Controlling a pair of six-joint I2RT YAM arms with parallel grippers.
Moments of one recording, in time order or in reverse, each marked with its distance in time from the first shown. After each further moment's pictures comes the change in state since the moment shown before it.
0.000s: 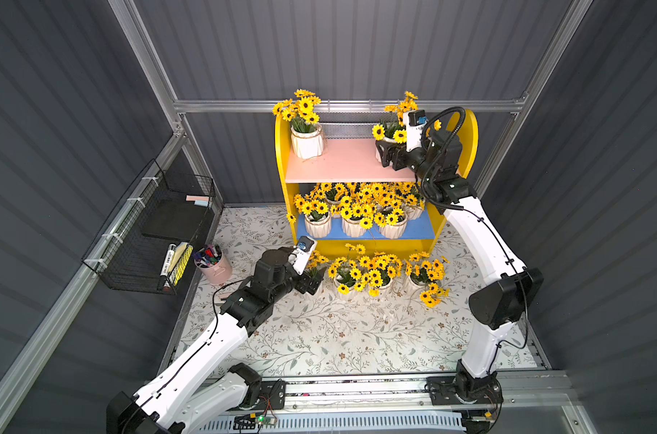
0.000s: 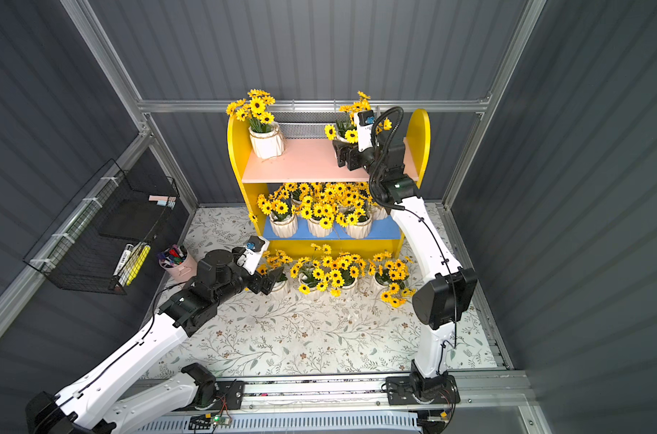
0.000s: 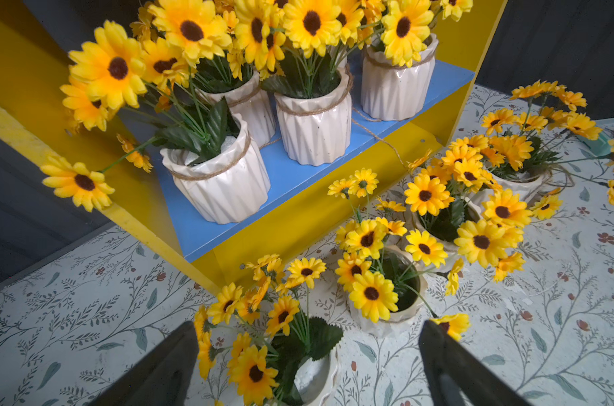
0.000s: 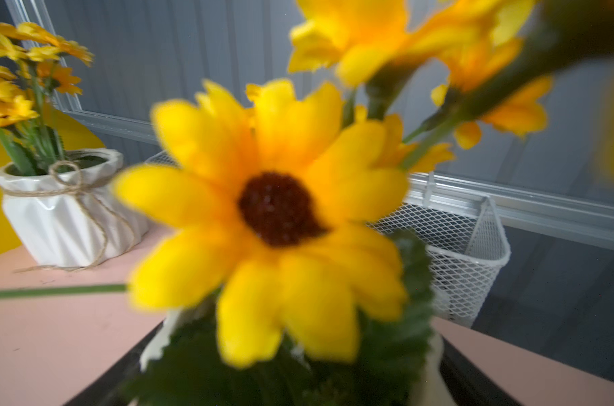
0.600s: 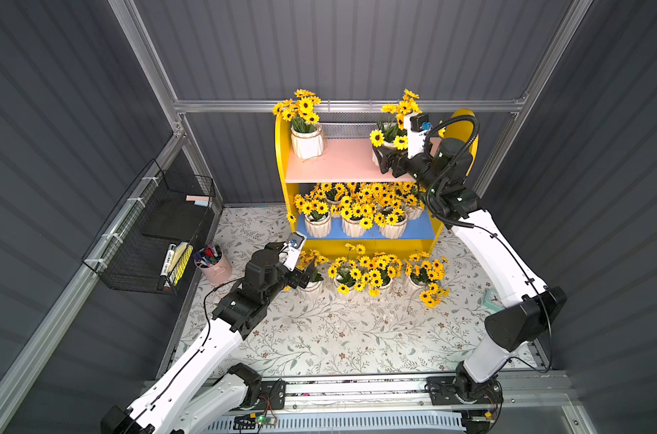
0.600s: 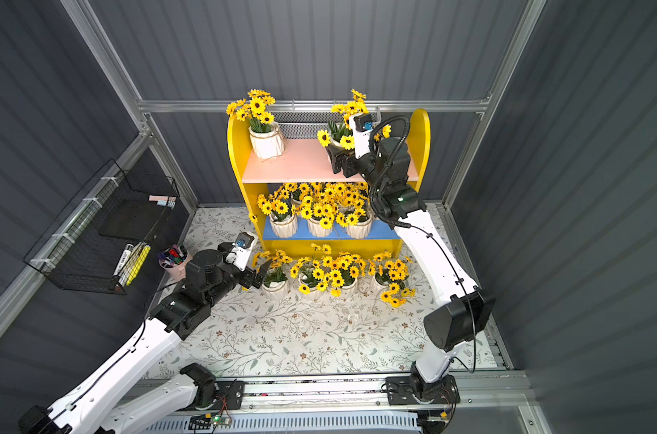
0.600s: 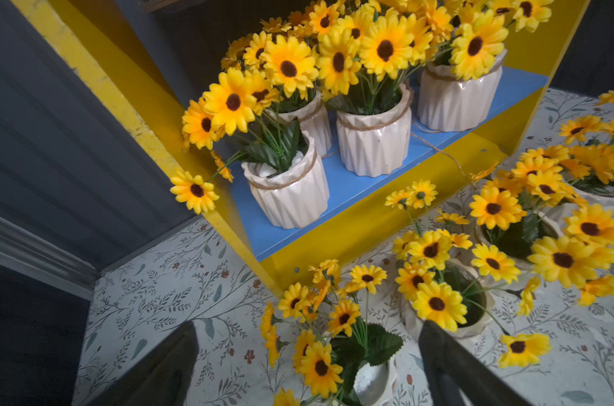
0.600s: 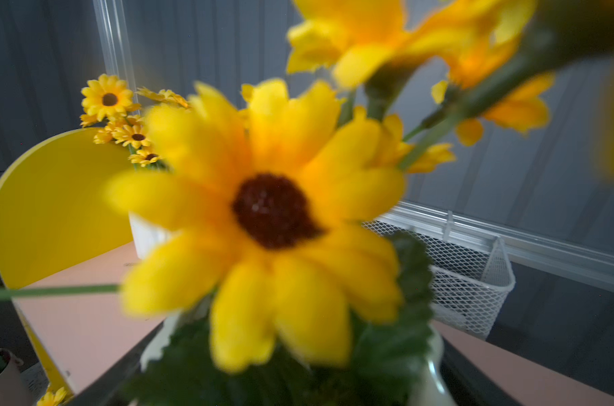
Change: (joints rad) left arm 0.052 -0.044 0.009 0.012 -0.121 0.076; right arm 0.070 -0.187 -0.193 0.086 -0.005 -0.040
